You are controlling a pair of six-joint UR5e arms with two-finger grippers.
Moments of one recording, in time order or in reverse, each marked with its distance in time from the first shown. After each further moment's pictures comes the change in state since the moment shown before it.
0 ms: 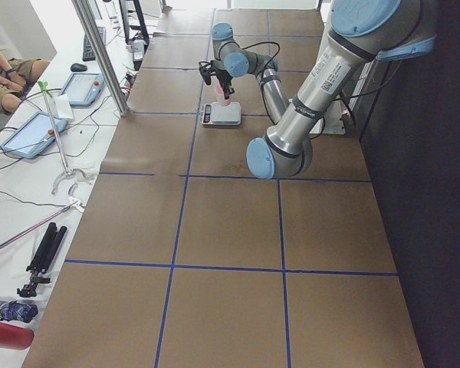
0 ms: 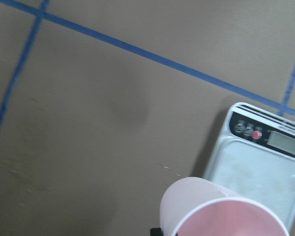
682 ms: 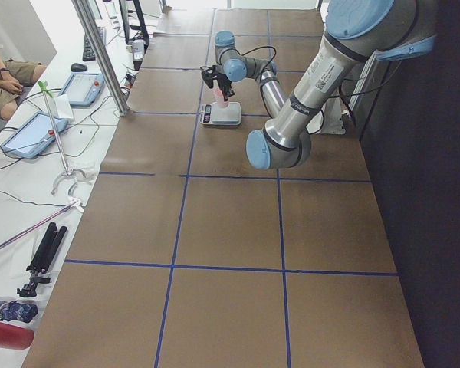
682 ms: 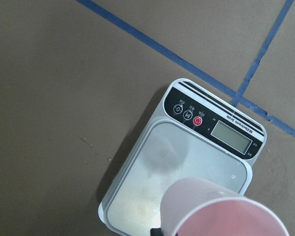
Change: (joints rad) left arm 0.078 -0.064 0.164 -0.116 0.090 -0.105; right arm -0.047 0.008 0.027 -0.003 -0.013 0.057
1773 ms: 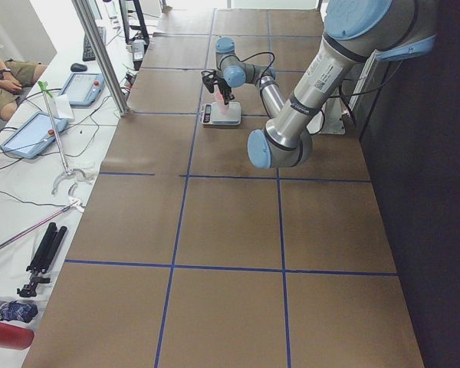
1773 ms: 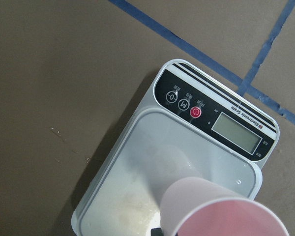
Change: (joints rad) left arm 0.005 0.005 0.048 -0.080 0.003 -0.003; right arm -0.003 0.002 0.023 0.001 0.011 0.061
